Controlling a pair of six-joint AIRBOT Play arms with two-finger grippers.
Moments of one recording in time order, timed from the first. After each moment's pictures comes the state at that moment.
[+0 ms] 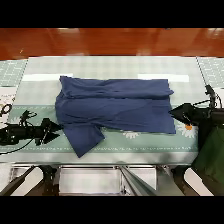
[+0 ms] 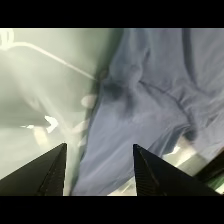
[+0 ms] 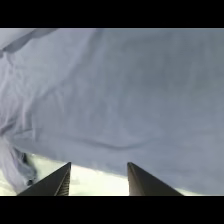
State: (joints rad) left arm 0.55 -1.03 0.37 0.81 -1.20 -1.37; right arm -0.48 -0.98 0.62 -0.76 1.28 1.20
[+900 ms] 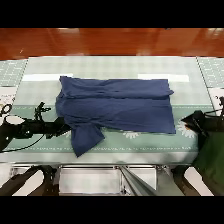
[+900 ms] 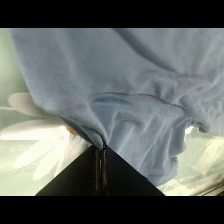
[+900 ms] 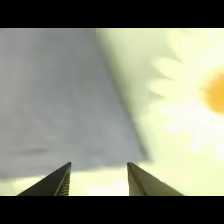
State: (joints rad) left arm 0.23 -1.05 0.38 0.76 -1.03 -1.29; right arm -0.69 -0.96 0.58 -1.00 1.28 1.33
